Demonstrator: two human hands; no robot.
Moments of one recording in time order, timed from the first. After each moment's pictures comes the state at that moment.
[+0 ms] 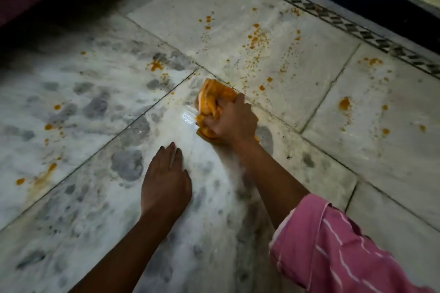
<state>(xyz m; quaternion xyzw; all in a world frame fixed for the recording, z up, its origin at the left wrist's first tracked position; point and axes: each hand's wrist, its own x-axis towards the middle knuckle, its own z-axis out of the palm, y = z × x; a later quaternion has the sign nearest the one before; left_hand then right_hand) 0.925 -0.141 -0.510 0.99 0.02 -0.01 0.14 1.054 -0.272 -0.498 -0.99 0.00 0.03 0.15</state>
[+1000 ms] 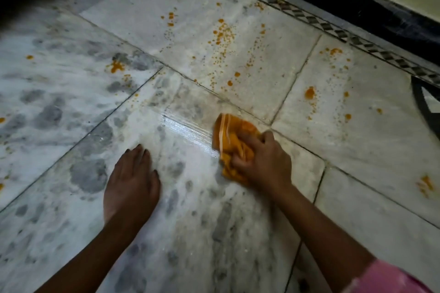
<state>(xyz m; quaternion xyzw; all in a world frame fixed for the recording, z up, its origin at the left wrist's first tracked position) 0.929 -0.132 -0.528 0.99 0.00 0.04 0.15 0.962 -0.387 -0.505 -0.99 0.07 0.00 0.14</state>
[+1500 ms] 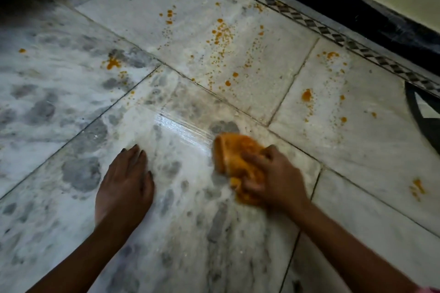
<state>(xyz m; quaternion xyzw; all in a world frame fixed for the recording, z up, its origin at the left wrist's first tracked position) 0.924 -0.130 -0.530 0.98 -0.01 0.06 0.17 0.933 -0.417 -0.495 -0.99 -0.05 0.03 0.14</state>
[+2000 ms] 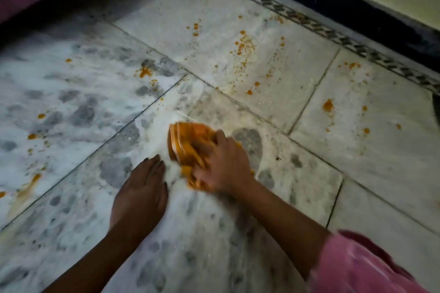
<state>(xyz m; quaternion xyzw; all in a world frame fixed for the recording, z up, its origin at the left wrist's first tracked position) 0.912 -0.104 -0.514 0.99 -0.05 0.00 0.16 0.974 -0.286 -0.496 -0.98 -0.17 0.02 0.14</state>
